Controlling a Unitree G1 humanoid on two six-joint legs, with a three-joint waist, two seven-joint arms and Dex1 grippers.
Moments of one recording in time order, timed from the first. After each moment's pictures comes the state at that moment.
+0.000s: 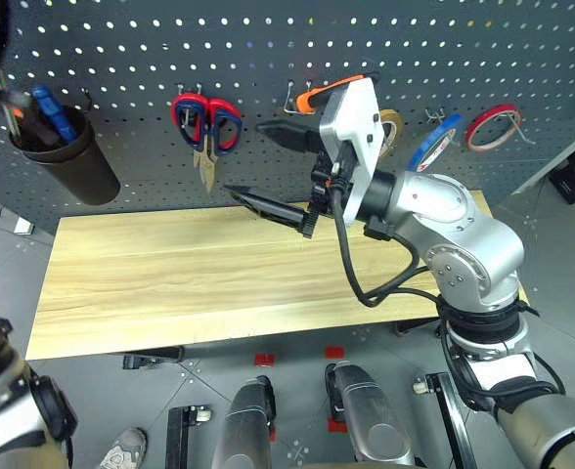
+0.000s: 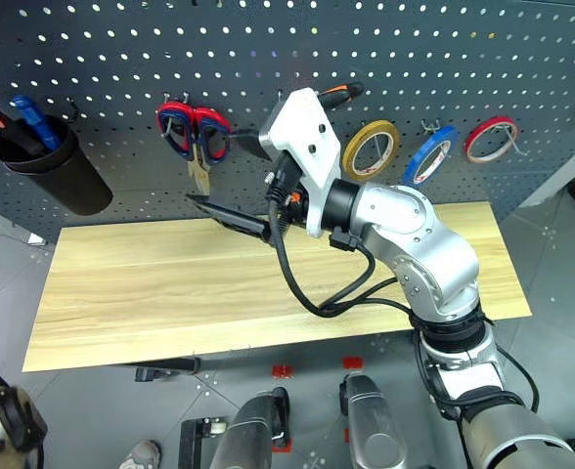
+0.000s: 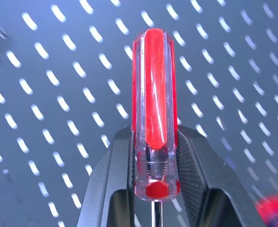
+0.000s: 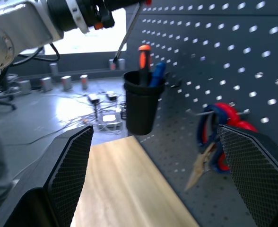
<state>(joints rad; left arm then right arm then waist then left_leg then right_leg) -0.68 0.86 0.52 -0.21 -0.43 0.39 -0.34 -0.86 -0.21 0.18 -0.38 0.45 0.71 0.58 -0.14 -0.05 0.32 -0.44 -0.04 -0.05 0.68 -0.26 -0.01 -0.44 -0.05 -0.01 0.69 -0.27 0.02</state>
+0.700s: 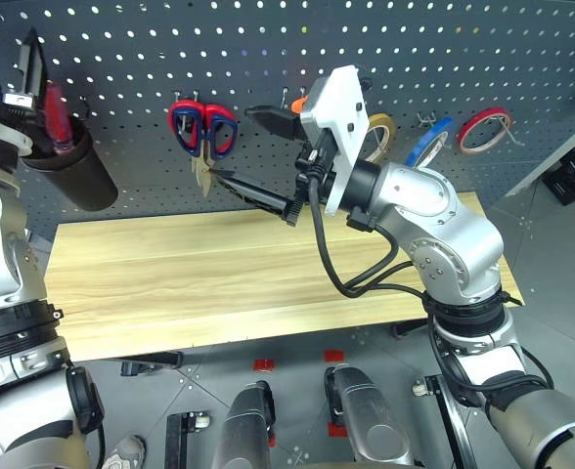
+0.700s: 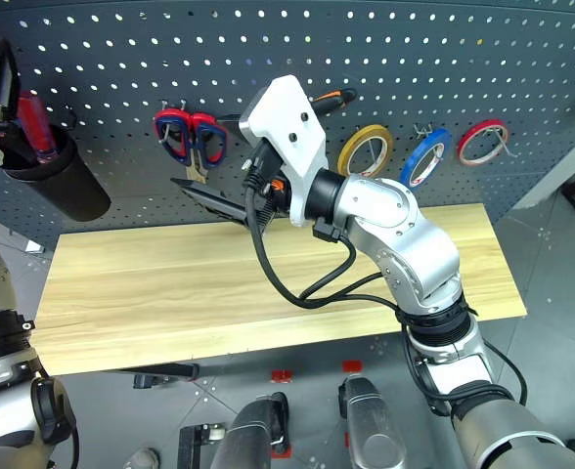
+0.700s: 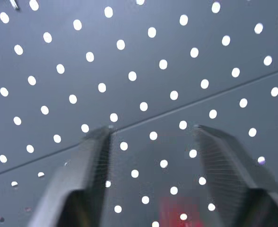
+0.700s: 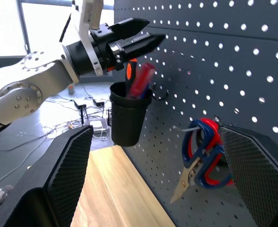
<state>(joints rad) -0.64 0.73 0.44 0.12 -0.24 -0.03 -0.27 -0.89 -0.18 0.22 -0.35 0.41 0.67 0.57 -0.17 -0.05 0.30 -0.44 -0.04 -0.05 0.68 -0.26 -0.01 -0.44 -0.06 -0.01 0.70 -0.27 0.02</state>
